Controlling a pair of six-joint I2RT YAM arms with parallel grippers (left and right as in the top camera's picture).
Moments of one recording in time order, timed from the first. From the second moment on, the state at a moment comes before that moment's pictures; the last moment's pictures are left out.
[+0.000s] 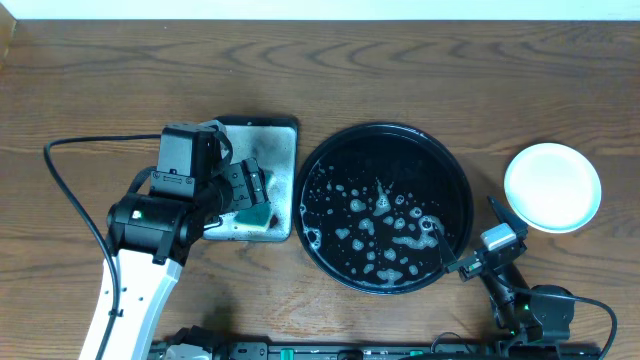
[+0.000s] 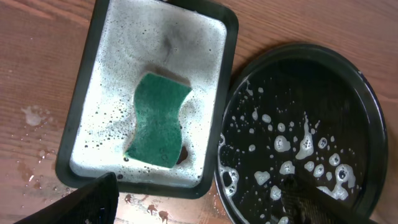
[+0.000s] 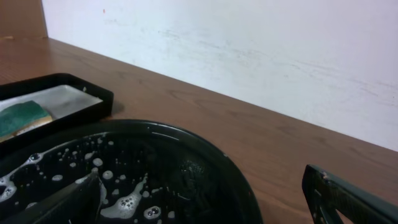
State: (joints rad) left arm -0.20 1.12 1.11 -0.98 0.10 -0.43; right arm 0.01 0.01 0.01 -0.04 -0.43 -0.17
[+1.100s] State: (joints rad) left arm -0.08 0.33 0.62 -0.51 0.05 -0.37; right arm 0.01 0.01 0.01 -0.04 -0.43 -0.17
